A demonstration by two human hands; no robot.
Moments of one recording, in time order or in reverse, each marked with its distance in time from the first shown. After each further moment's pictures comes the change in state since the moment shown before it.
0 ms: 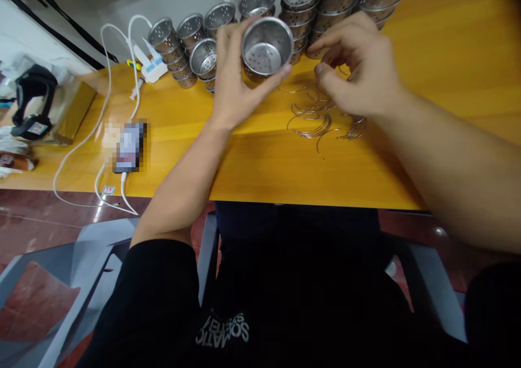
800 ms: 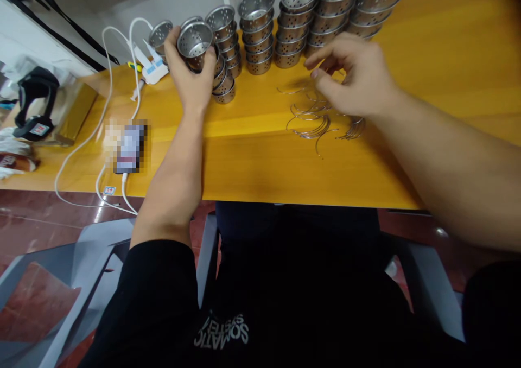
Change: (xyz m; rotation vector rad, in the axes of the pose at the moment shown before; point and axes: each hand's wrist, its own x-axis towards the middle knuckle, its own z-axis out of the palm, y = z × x) left_hand 0.006 0.066 -0.057 0.146 -0.378 -0.277; right_hand 0.001 0.014 0.007 0.045 -0.026 0.002
